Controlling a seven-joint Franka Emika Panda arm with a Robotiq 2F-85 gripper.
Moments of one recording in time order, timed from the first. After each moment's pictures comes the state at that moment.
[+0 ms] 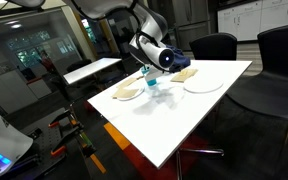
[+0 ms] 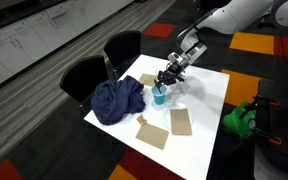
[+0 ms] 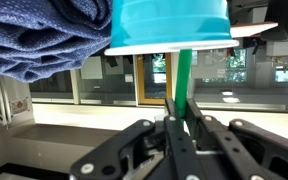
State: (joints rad) arm -0.22 0.94 -0.07 -1.61 1.59 1.73 -2.51
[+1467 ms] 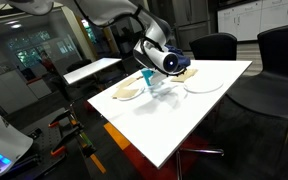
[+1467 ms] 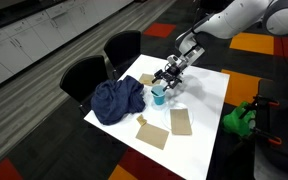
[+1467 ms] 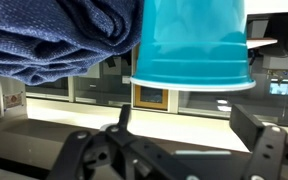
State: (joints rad) arm -0.22 1.02 -0.08 -1.53 1.59 1.74 -2.58
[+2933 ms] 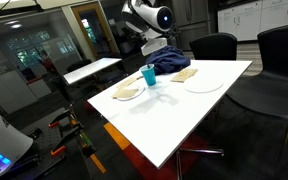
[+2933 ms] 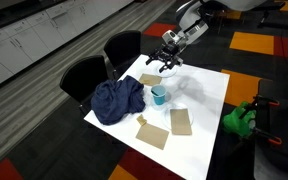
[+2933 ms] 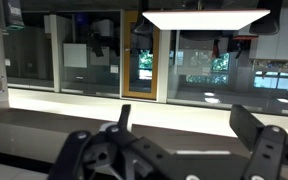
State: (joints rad) arm -0.20 0.74 -0.07 -1.63 1.53 1.69 -2.41
